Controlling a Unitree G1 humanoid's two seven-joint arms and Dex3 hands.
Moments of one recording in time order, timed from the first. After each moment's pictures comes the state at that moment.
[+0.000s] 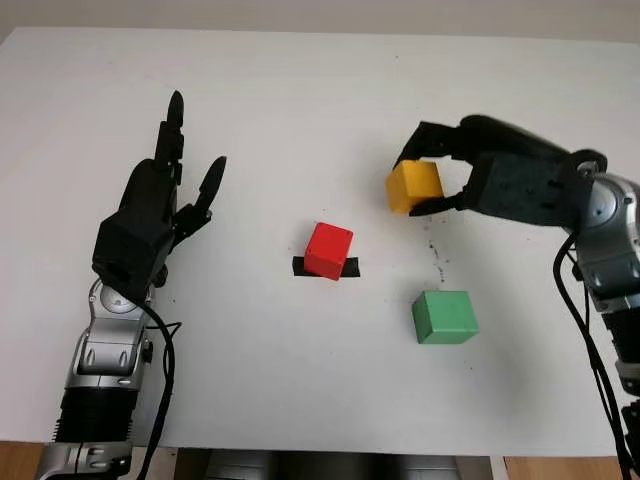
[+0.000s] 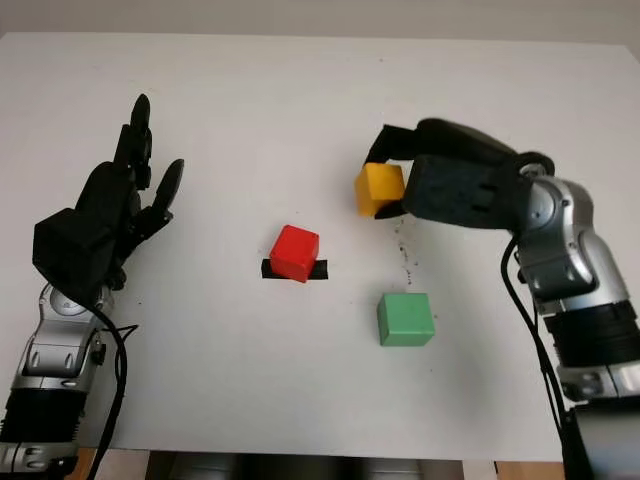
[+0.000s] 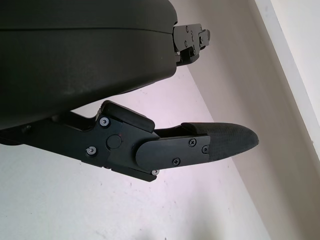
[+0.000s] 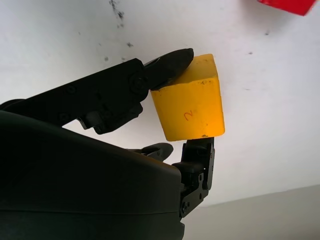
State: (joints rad) left arm -0.39 0.30 0.12 0.13 0.09 -0.04 -0.08; right arm -0.75 -0.70 0.14 0.19 -0.36 0.04 0.59
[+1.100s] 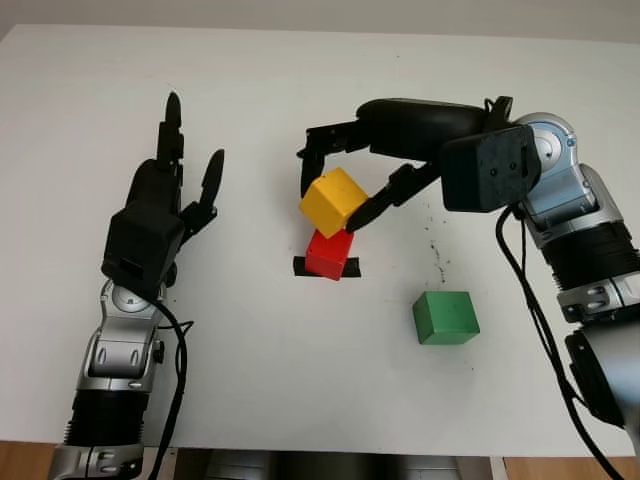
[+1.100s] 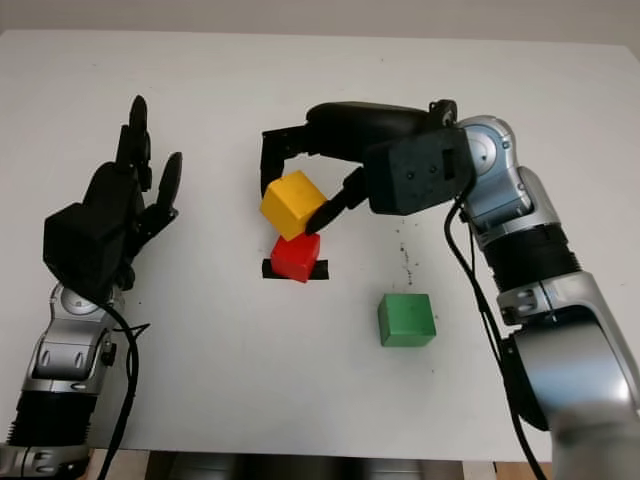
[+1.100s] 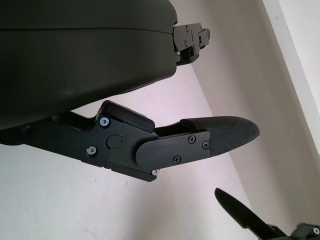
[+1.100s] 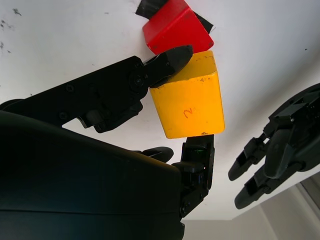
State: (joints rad) left arm -0.38 0.26 0.11 0.07 0.11 0.04 -0.01; right arm -1.03 -0.52 0.26 0.59 -0.23 -0.52 0.80
